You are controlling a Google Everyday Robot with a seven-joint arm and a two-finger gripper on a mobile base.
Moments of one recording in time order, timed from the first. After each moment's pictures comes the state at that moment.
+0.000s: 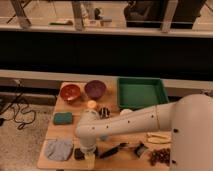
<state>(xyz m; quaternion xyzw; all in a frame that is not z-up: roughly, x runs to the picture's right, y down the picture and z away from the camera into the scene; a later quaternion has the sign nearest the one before) -0.097 0.337 0.749 -0.41 -0.12 -0.14 0.89</state>
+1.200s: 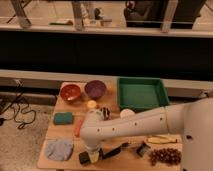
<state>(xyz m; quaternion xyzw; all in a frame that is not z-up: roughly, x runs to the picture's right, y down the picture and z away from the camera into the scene) -0.067 0.323 0.741 -0.37 -0.12 -0.15 0.91</state>
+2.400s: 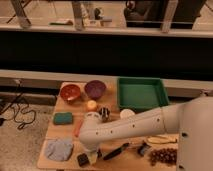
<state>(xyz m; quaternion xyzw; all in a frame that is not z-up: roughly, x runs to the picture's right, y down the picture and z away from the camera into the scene) -0.088 0.333 0.748 -0.36 -0.14 -0.18 0.90</state>
